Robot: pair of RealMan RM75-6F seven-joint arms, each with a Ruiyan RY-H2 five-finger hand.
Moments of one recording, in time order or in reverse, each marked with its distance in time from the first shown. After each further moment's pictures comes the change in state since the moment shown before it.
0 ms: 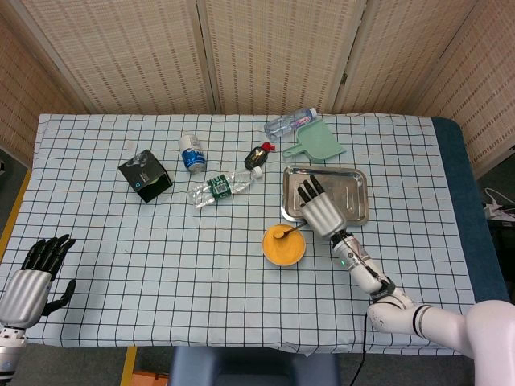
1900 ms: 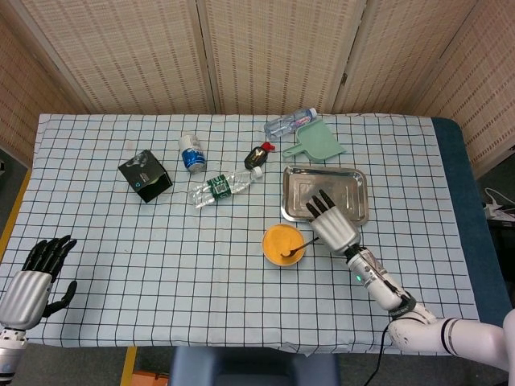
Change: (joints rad) left arm 0.002 0.004 0.005 -0.010 0.011 0.006 0.002; right arm -0.049 0.181 -0.074 -0.274 0.030 0.019 0.055
